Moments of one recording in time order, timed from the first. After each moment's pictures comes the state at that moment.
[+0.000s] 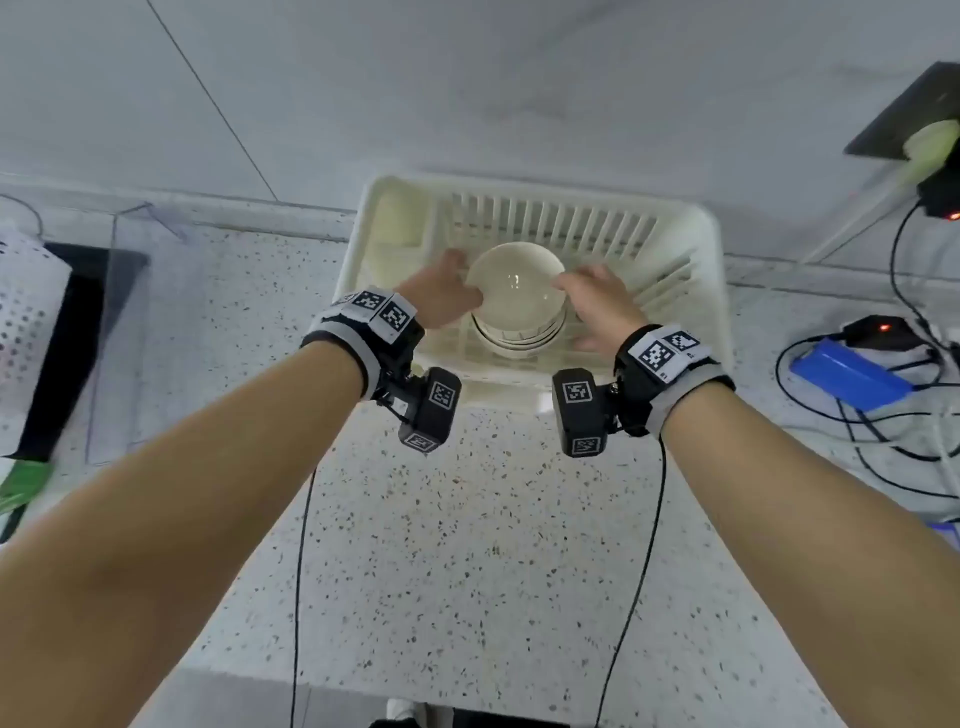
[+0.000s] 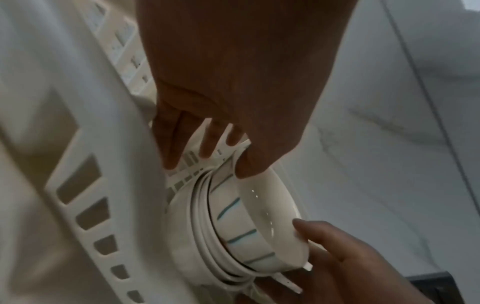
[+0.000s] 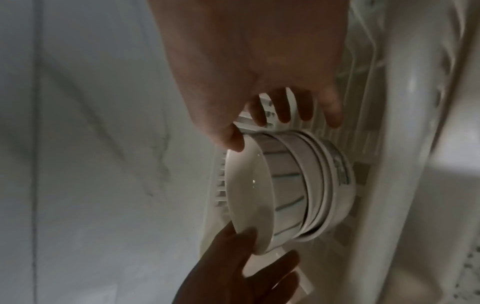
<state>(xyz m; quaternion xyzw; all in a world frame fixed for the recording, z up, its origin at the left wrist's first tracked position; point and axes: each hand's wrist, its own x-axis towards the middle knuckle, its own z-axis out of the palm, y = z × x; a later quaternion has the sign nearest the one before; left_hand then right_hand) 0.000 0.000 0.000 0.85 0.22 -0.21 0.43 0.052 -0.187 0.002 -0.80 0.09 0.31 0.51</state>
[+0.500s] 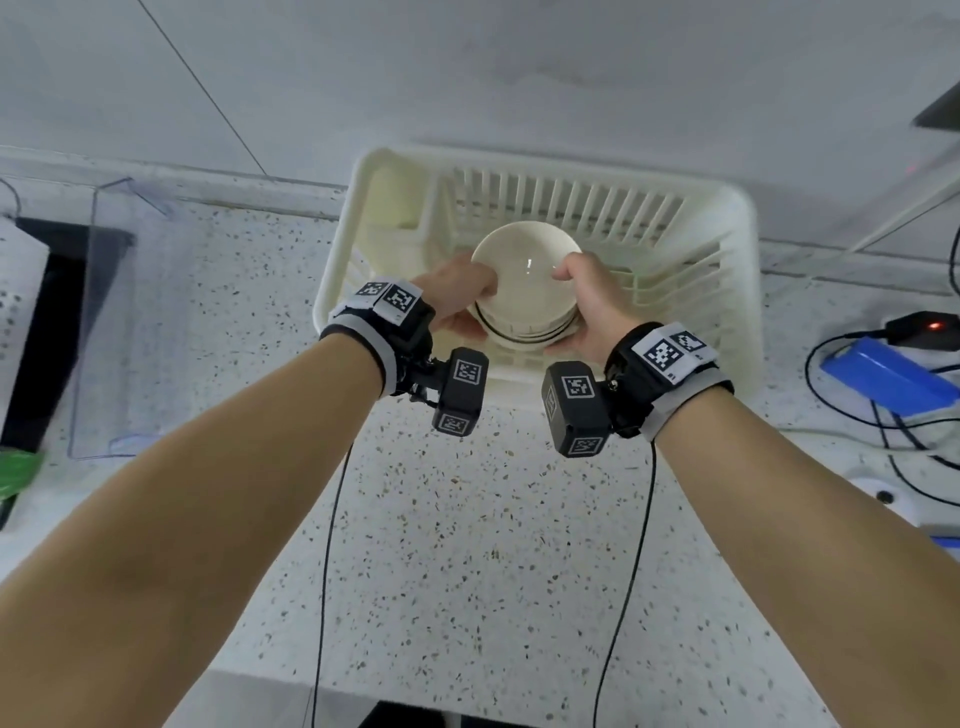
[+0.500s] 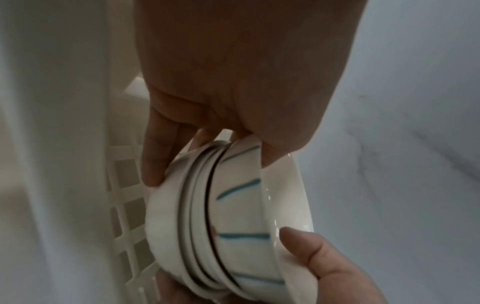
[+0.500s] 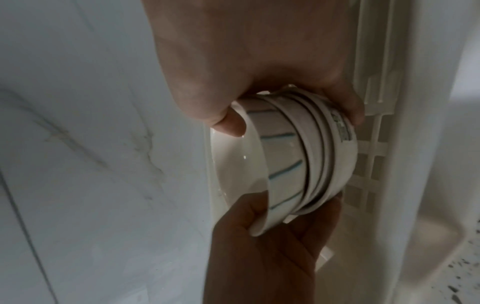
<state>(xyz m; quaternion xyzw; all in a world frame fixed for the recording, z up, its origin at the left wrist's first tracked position) 0.012 -0.018 -0.014 0.70 0.32 -0.25 0.59 0.059 -0.168 -0.013 -0.68 0.20 0.39 0.59</state>
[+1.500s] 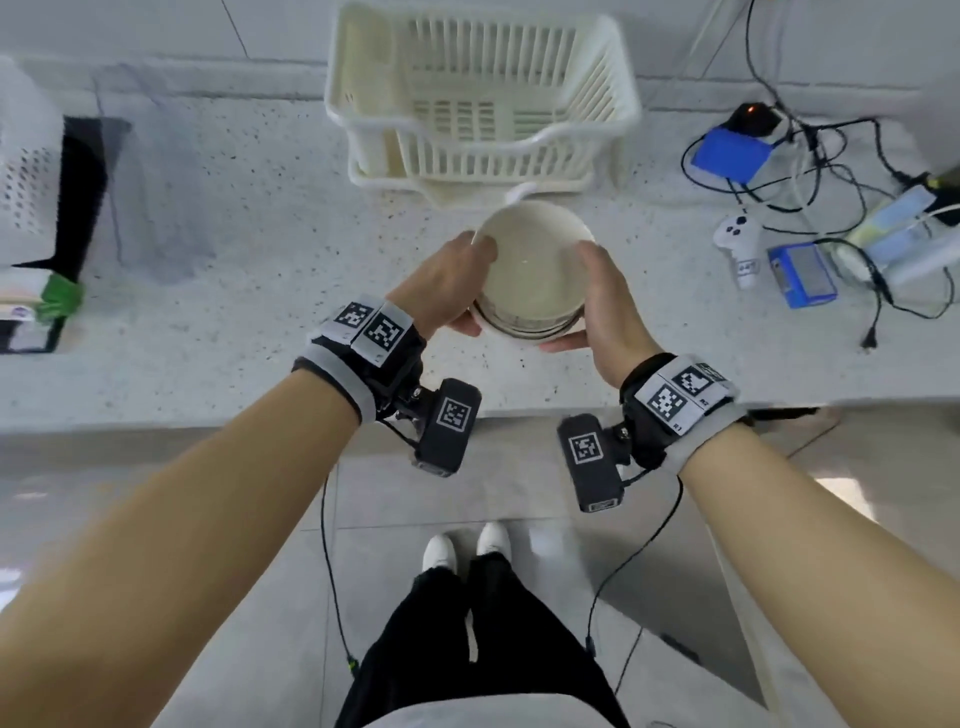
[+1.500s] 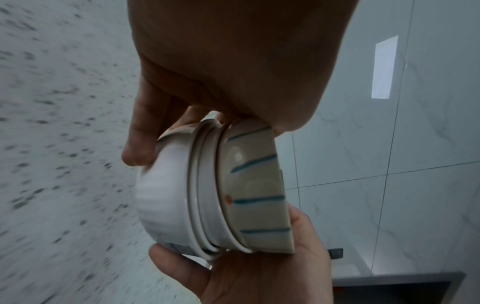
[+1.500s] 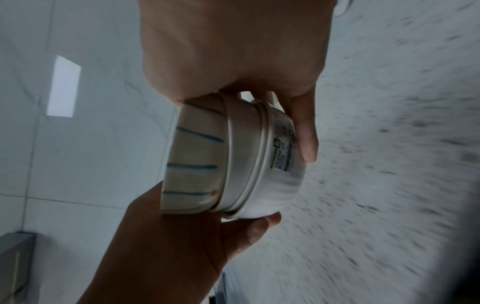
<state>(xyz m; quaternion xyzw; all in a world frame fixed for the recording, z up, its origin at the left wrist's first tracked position) -0.334 -0.133 0.073 0.79 0.16 -0.22 0.54 -0.316 -0.295 0.047 -0.76 0.10 0.20 0.61</state>
